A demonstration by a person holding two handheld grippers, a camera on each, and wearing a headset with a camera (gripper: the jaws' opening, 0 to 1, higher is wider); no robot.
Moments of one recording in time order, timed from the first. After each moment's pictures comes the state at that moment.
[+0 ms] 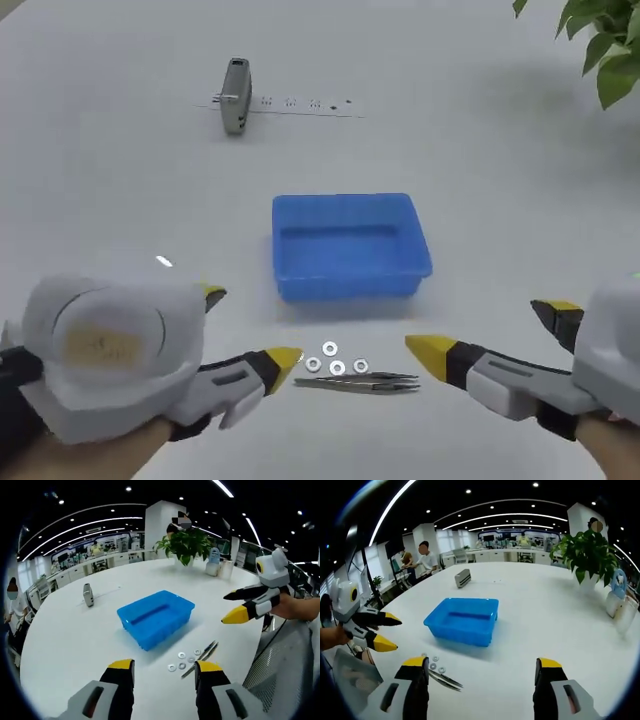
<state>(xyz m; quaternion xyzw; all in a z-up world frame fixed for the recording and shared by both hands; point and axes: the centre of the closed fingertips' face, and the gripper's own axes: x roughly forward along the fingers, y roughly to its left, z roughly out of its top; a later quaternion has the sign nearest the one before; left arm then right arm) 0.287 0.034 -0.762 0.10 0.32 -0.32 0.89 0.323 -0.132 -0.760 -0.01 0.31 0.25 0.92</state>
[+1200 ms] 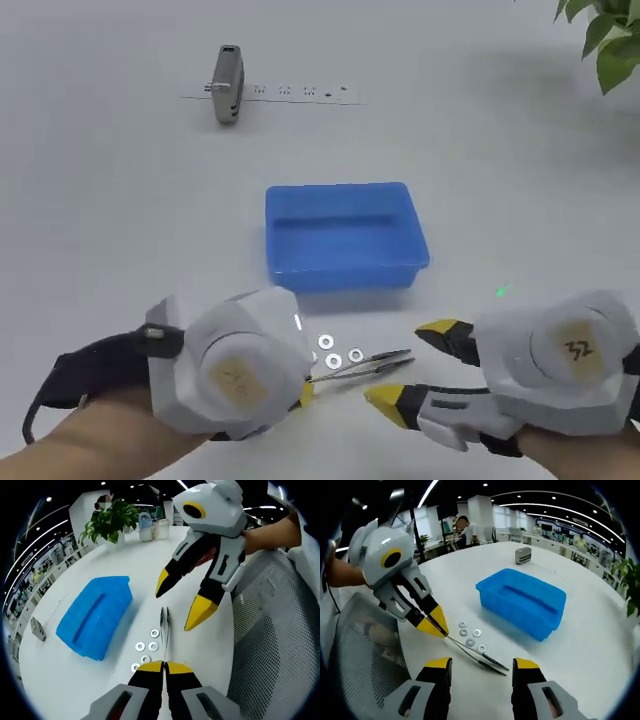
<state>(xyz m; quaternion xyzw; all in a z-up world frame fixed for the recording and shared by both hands) 0.261 -0.011 -0.802 0.27 0.35 -0.49 0.75 0.280 -0.059 -0.802 -0.16 0.35 0.46 0.80</state>
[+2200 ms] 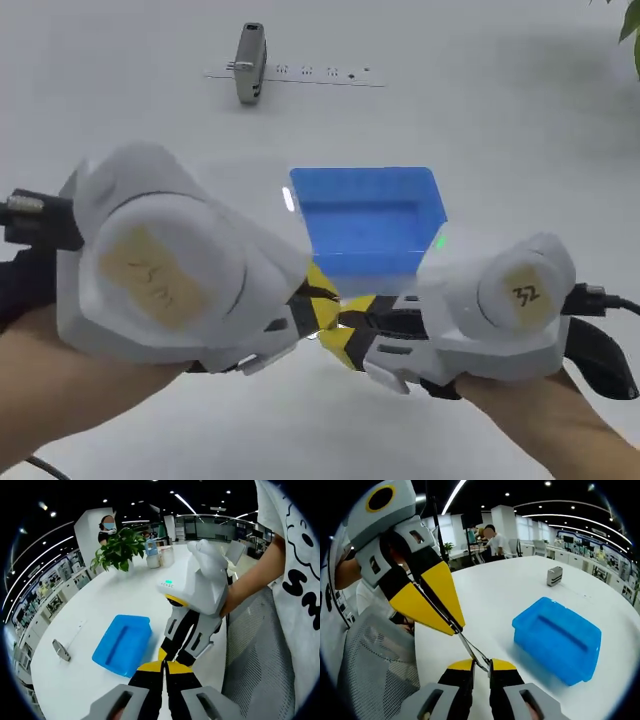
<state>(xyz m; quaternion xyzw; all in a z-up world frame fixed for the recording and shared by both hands) 0.274 -0.004 -0.706 0.26 0.27 -0.49 0.78 0.286 0.017 -0.779 -0.12 0.30 0.54 0.78</state>
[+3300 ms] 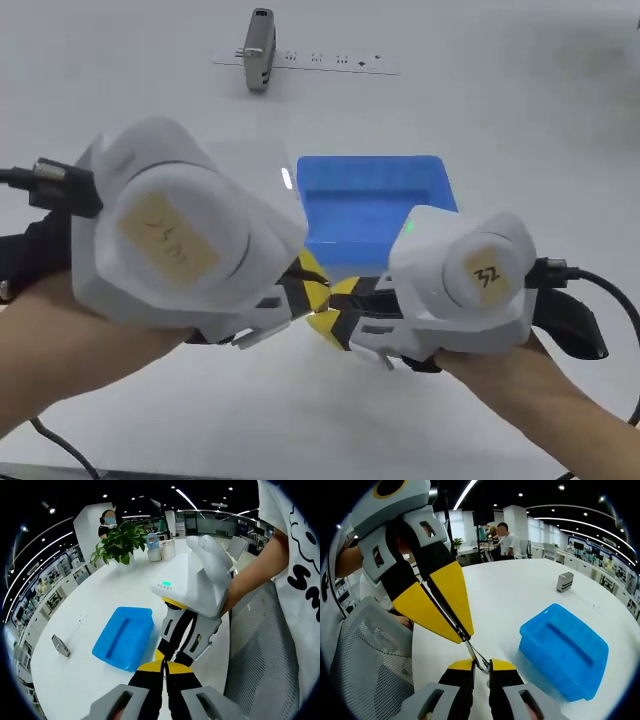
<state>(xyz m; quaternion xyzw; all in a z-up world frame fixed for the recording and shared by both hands) 0.277 0.003 -0.715 0.28 0.29 -0.49 0.78 0.285 0.033 -0.785 -0.15 0.29 0.57 0.76</state>
